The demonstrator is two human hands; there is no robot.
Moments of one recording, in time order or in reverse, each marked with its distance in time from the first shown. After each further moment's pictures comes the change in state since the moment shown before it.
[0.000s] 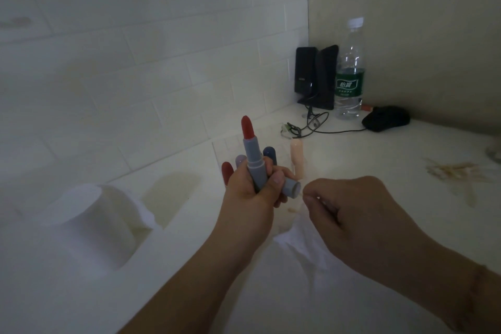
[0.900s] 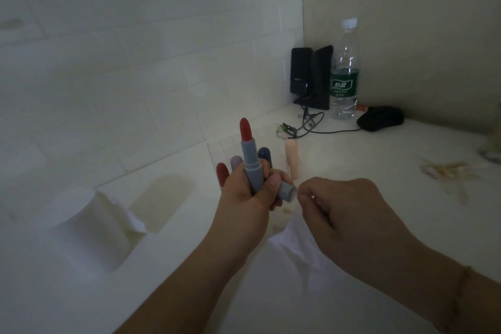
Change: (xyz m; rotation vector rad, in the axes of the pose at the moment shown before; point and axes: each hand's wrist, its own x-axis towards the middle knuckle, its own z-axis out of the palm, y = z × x) left_hand -0.002 0.000 0.002 0.079 -0.014 -0.021; right_hand -0.002 -0.006 0.001 0.020 0.021 0.080
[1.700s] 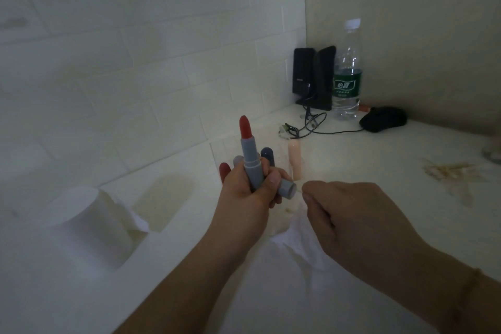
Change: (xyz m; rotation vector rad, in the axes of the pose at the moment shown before) left_hand 0.003 0.001 -0.005 -0.008 0.014 -0.019; right_hand 0.001 0.000 0.000 -0.300 -0.086 -0.045
